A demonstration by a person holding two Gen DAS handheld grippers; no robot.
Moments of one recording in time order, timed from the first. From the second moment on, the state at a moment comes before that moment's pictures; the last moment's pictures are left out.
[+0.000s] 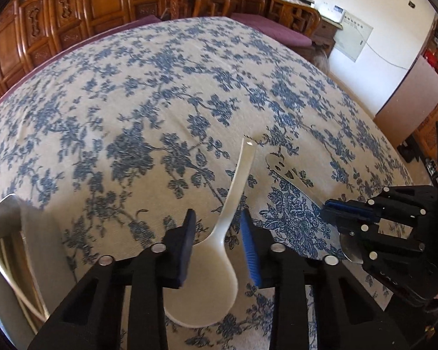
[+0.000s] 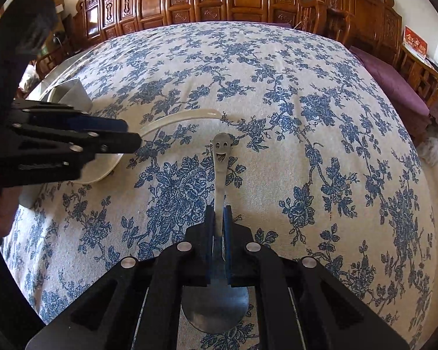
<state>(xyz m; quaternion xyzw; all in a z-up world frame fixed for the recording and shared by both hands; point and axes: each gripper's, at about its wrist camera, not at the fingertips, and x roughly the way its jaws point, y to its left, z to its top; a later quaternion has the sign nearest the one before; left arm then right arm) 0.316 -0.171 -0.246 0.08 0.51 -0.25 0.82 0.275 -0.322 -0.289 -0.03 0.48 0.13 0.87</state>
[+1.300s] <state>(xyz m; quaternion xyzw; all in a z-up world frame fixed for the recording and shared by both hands) 0.243 -0.071 -0.146 0.04 0.44 -0.18 0.88 0.244 -0.277 -0.243 -0.02 0.45 0.17 0.88</state>
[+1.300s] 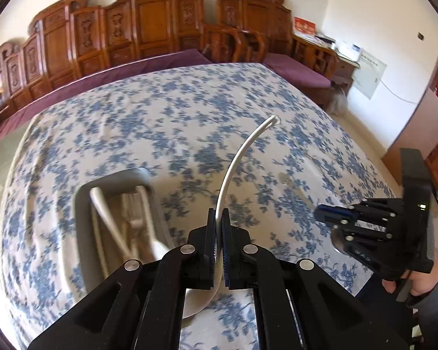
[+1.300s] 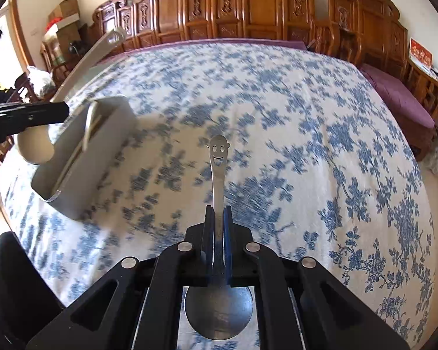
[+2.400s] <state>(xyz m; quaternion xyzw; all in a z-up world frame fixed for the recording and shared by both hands) 0.284 0.012 -0.223 0.00 0.52 -0.07 0.85 0.241 -0.226 -0.217 -0.01 0.43 0.23 0.87</state>
